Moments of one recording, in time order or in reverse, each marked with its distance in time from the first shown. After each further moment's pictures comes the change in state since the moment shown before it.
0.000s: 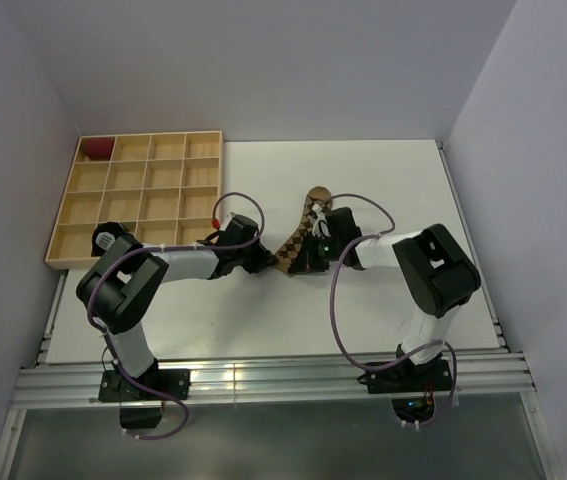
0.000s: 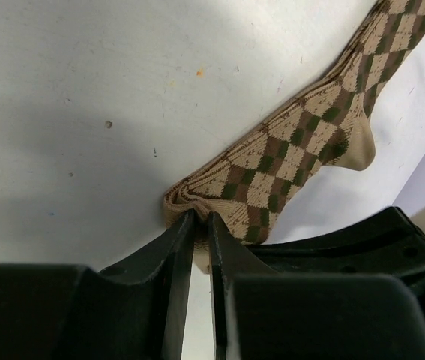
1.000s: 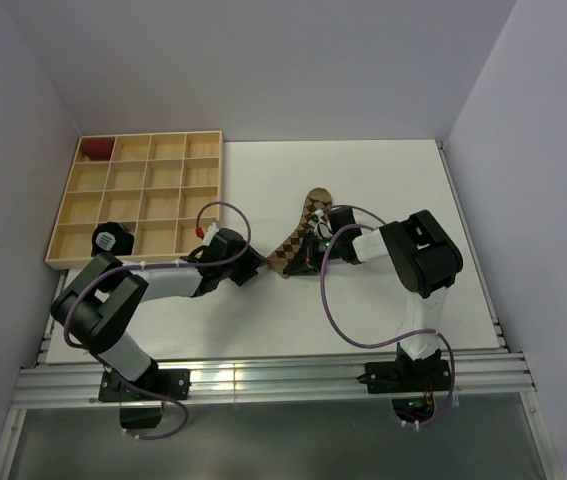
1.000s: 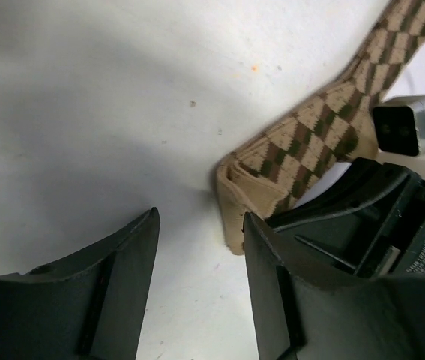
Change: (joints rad) left arm 0.002 -0.179 -0.204 0.068 -0.095 0.029; right arm -0.058 0.183 0.060 0.080 -0.264 0.261
